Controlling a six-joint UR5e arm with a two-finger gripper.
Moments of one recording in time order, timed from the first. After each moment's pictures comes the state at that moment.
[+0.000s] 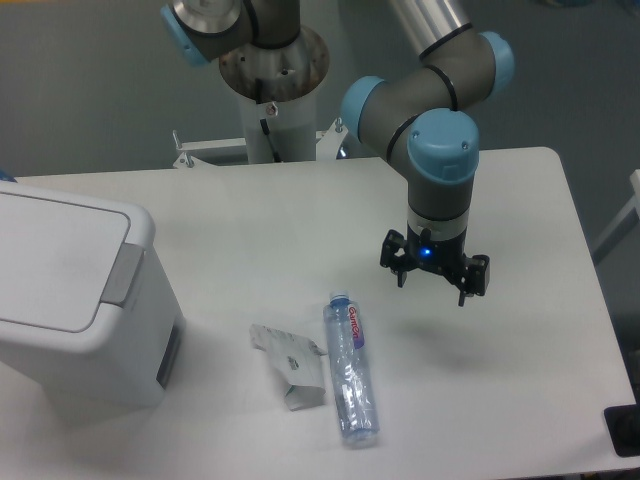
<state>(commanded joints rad) 2.59 -1.92 -1.70 -0.88 1.57 1.04</state>
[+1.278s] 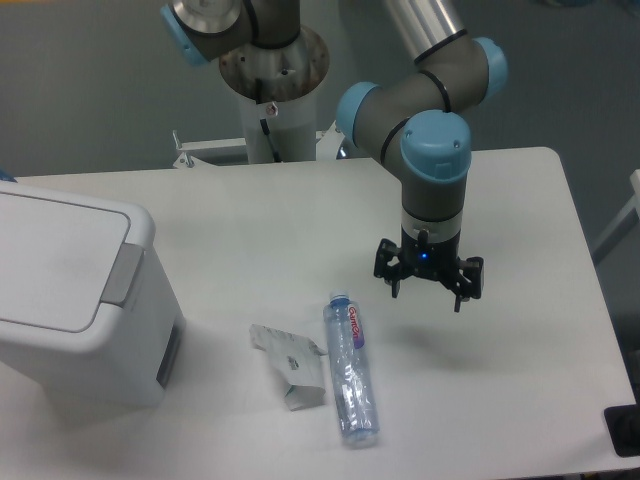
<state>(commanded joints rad) 2.57 -1.92 -1.69 -0.79 1.46 0.77</state>
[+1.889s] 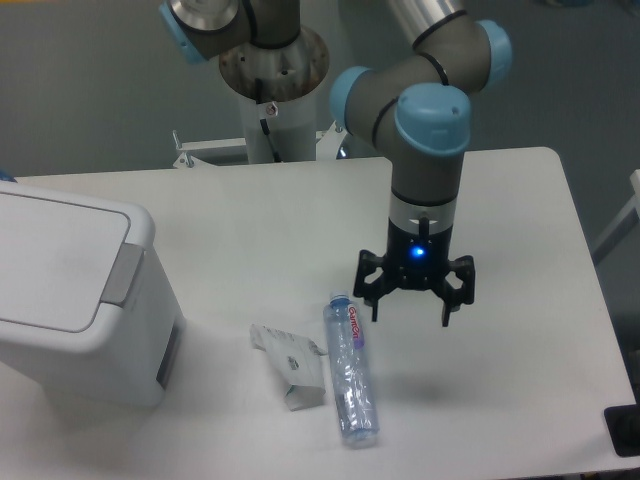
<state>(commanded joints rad) 2.49 -1.88 -1.57 -0.80 1.27 0.43</state>
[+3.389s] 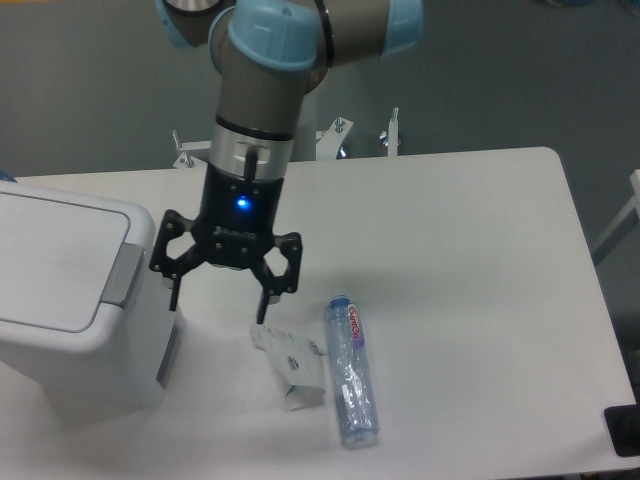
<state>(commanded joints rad) 2.24 -1.76 -1.58 -0.81 1.16 0.17</state>
